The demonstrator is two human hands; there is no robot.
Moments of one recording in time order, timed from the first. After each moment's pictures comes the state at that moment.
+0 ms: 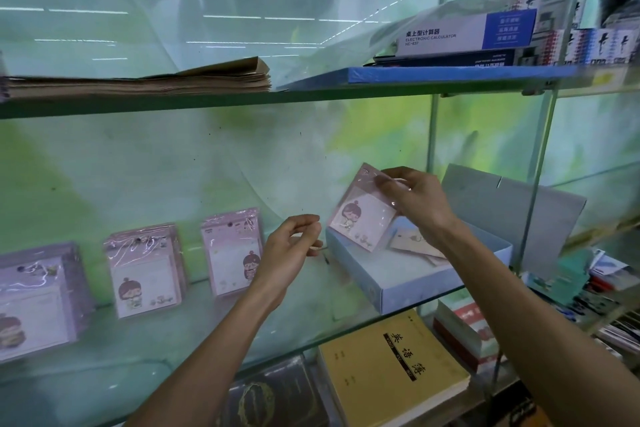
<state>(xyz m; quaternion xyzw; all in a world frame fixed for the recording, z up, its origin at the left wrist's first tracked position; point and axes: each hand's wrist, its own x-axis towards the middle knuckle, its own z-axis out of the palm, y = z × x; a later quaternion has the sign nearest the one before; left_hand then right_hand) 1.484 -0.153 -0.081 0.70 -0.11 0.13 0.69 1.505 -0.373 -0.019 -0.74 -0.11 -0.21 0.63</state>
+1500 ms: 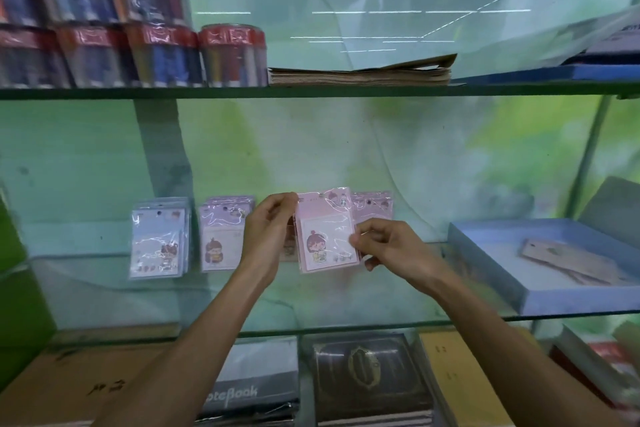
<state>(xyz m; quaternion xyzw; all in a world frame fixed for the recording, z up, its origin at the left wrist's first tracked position) 1.404 0.045 -0.066 0.62 0.01 0.31 0.72 1.445 -0.165 -0.070 -0.73 -0.30 0.05 0.62</state>
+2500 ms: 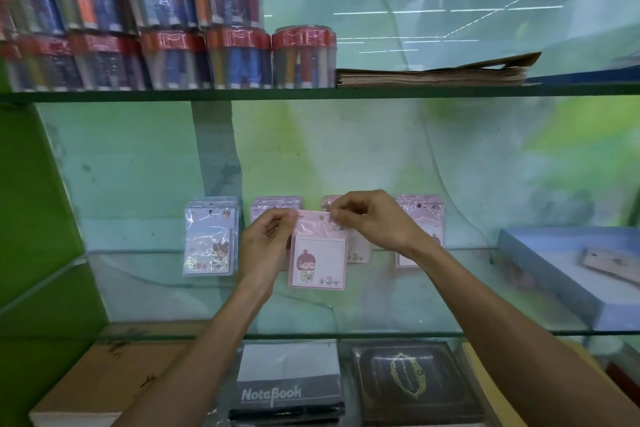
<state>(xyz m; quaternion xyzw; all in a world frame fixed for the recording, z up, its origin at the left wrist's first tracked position) 1.363 0.114 -0.080 0.65 0.05 0.38 0.66 1.439 -0.061 -0.026 -0.77 -0.39 -0.03 0.50</state>
